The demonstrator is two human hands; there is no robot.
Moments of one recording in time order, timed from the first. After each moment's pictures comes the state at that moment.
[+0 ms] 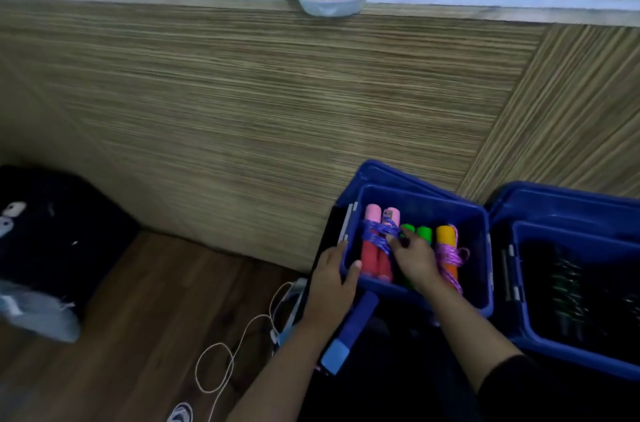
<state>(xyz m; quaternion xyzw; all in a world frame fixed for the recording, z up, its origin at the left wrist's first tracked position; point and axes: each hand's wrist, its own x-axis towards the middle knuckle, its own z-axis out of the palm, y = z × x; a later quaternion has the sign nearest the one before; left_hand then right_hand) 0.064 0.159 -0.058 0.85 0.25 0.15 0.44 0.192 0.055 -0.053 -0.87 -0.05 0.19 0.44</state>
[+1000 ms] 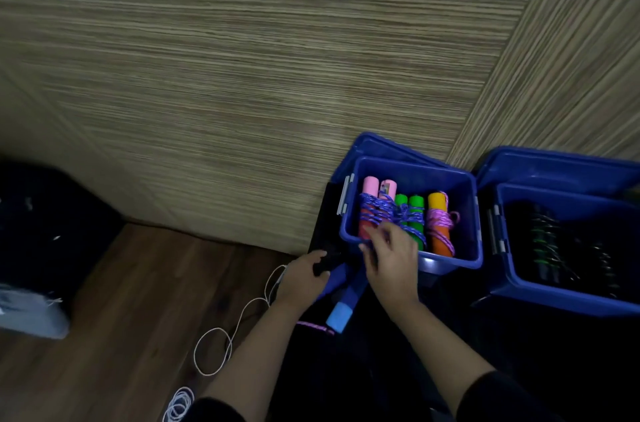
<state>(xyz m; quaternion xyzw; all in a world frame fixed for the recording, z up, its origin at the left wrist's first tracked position) 0.009 0.202 -0.090 0.86 0.27 -0.04 0.43 0.096 0.047 -0.069 -0.91 -0.27 -0.12 0.28</state>
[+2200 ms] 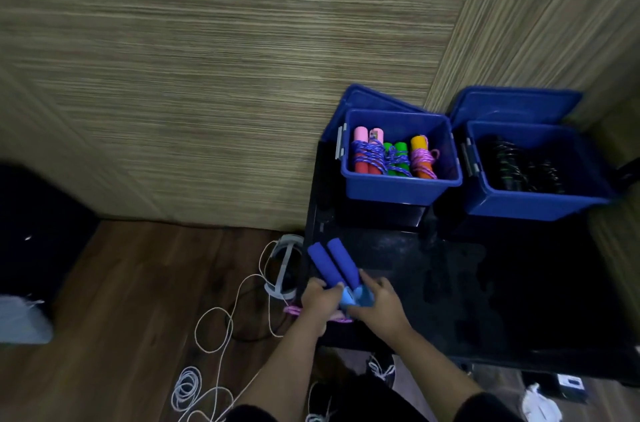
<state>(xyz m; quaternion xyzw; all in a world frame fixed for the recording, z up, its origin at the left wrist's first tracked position) -0.114 0.137 -0.146 0.60 0.48 -0.13 0.63 -0.090 0.007 -0.117 -0.87 -0.07 0.28 0.40</state>
